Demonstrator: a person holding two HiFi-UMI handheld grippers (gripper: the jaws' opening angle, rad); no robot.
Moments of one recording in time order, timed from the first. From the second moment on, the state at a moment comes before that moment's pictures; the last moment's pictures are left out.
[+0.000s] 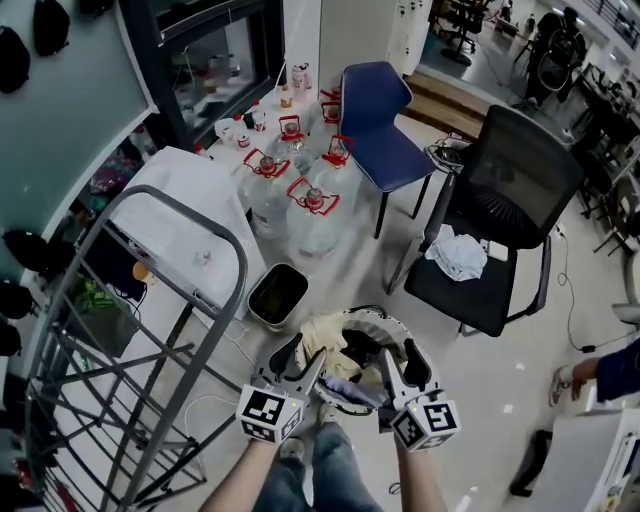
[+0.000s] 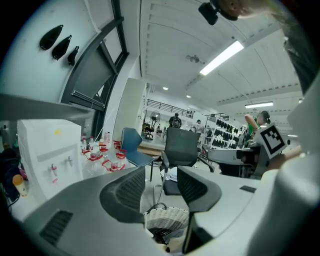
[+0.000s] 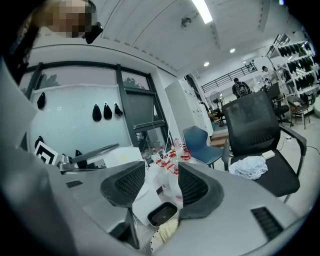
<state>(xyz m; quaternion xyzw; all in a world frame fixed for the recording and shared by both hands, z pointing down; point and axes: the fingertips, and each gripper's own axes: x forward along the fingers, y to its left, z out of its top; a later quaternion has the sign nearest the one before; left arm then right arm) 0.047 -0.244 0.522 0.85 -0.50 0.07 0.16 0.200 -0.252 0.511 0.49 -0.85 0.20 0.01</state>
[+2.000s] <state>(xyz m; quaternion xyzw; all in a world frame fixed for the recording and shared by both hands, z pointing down) 0.034 -0.354 0.874 0.79 -0.55 0.11 0.26 0.127 -0.396 1.004 0.37 -0.83 0.30 0.28</state>
